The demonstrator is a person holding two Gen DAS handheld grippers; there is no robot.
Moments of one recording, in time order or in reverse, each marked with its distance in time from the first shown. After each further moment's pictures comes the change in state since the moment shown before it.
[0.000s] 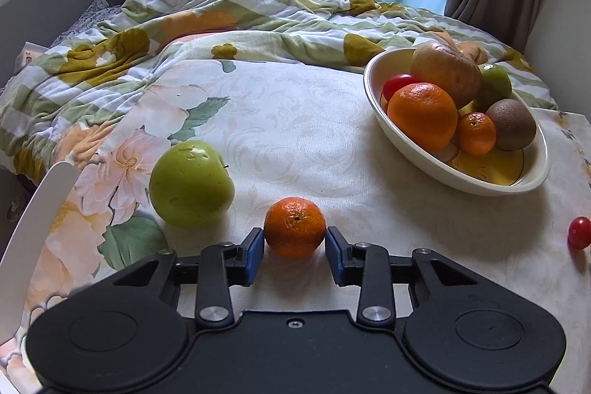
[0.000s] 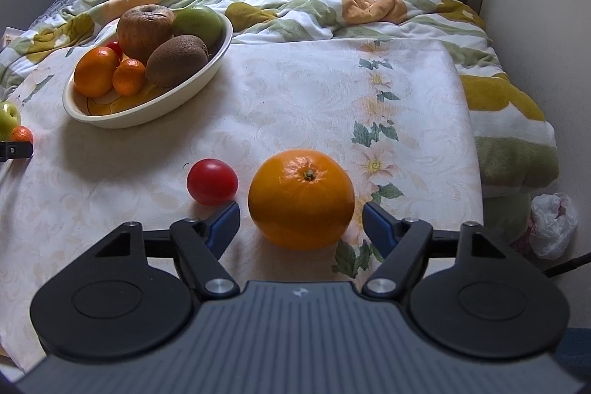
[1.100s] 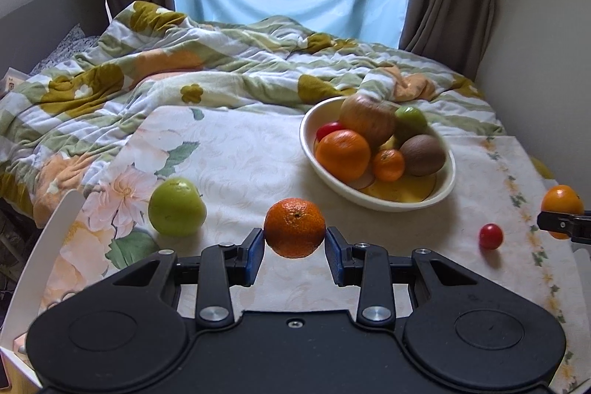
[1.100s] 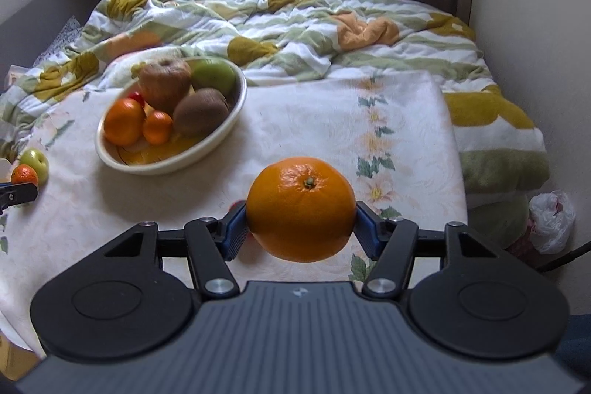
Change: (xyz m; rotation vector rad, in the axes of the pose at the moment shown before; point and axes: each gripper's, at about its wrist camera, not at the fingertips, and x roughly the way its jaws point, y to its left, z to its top) left arm -0.086 -0.013 0.000 0.018 -0.113 -0.138; right arm -0.050 0.009 0.018 0.072 -0.074 0.010
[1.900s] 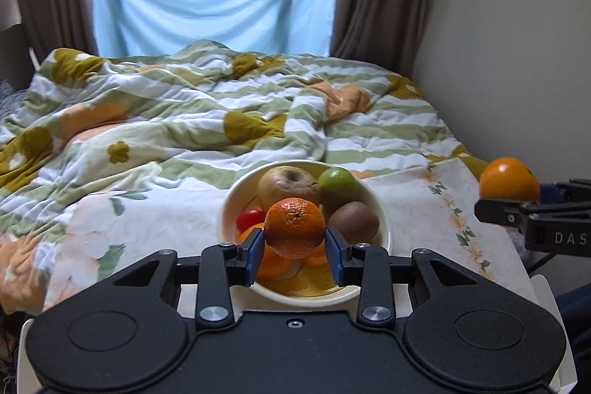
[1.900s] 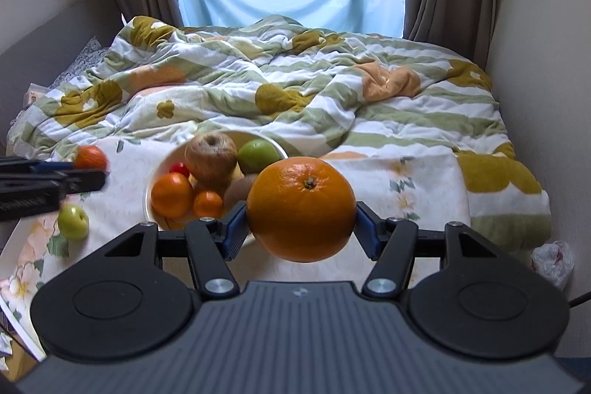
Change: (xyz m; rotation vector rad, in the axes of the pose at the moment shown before) left arm 0.033 -0.044 0.088 0.179 0.004 -0.188; right arm -0.032 0.040 0.075 -0.040 -0.077 0.034
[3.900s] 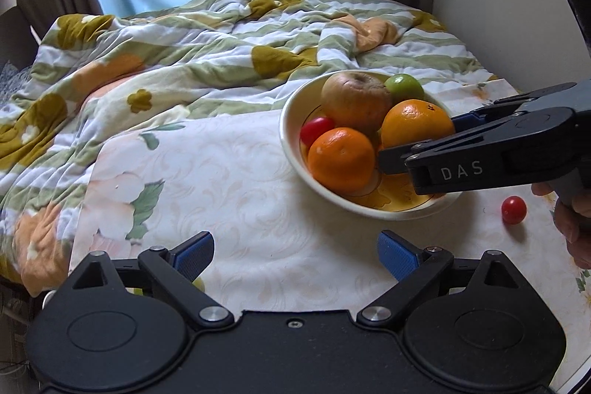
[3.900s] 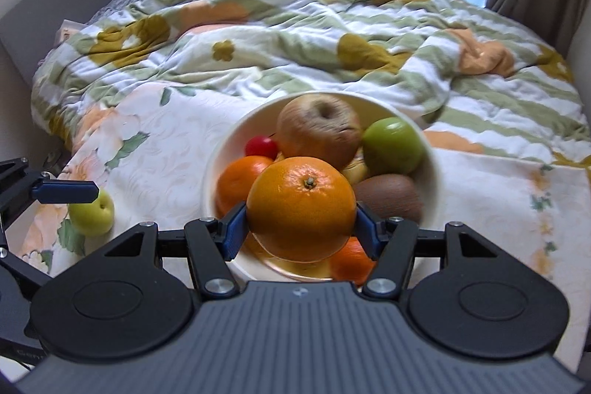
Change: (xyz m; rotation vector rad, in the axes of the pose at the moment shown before) left arm 0.024 0.056 -0.048 0.050 0.175 0.083; right arm 0.123 0.104 0.010 -0.130 0.183 0.157
